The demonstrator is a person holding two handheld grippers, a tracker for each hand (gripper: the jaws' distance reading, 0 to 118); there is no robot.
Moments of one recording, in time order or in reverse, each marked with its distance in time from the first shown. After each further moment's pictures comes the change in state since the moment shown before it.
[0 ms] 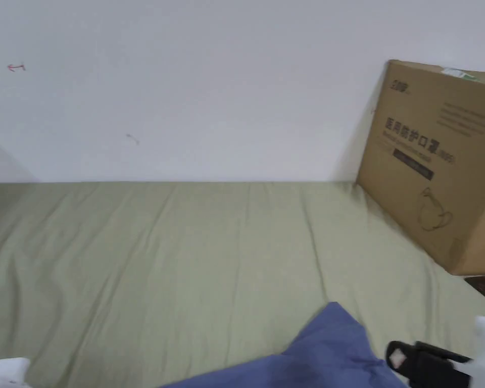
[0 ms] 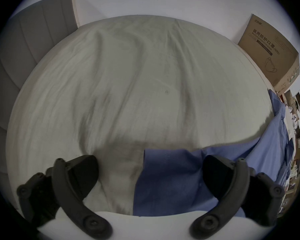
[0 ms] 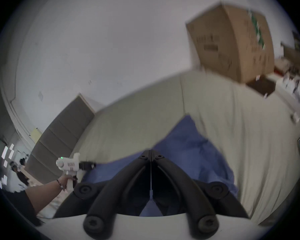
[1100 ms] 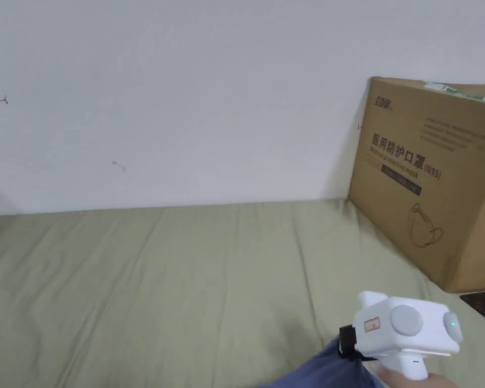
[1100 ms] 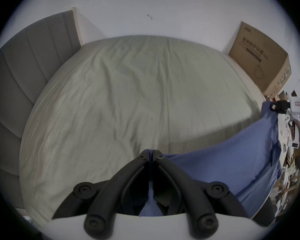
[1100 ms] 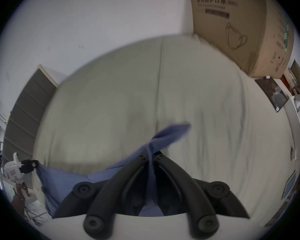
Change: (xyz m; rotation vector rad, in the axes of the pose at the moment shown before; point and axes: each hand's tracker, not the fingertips) left arm 0.009 0.010 0.095 0.124 -0.013 -0.010; right arm 0.069 0.098 -0.167 -0.213 -0.227 0.103
